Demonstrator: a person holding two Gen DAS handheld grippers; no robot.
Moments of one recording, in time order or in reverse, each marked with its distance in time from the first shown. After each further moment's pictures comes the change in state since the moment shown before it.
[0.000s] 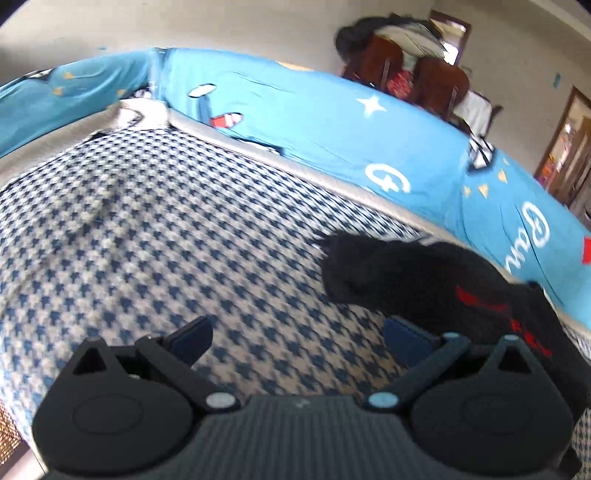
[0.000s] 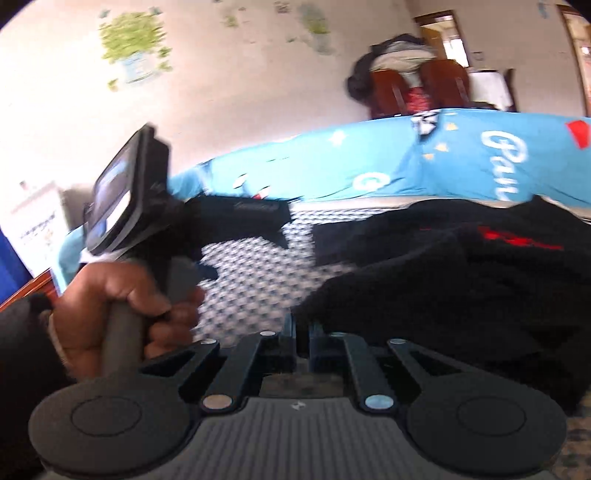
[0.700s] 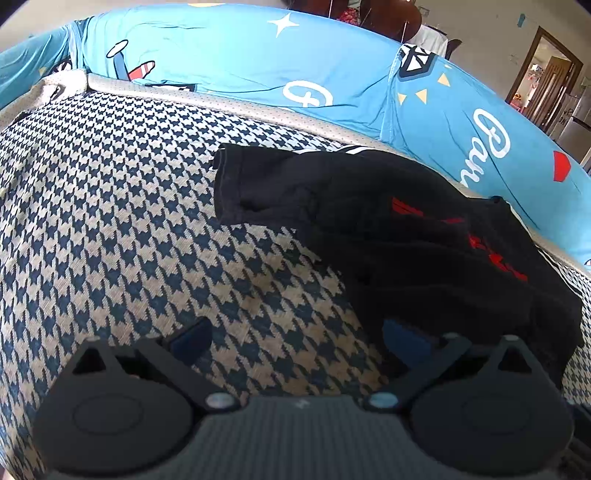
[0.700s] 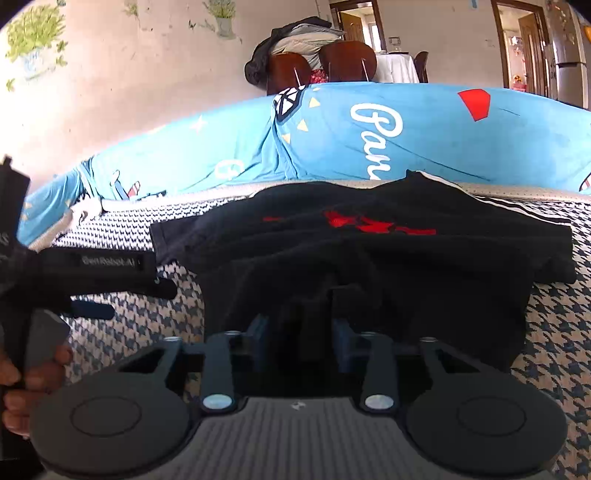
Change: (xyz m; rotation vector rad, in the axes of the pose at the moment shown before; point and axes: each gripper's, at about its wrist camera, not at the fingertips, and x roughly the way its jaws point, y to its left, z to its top) left arm 0.048 -0.087 -0.043 0.146 0.184 -0.095; right arm 0.021 -0.121 0.006 0.082 0.049 -0.331
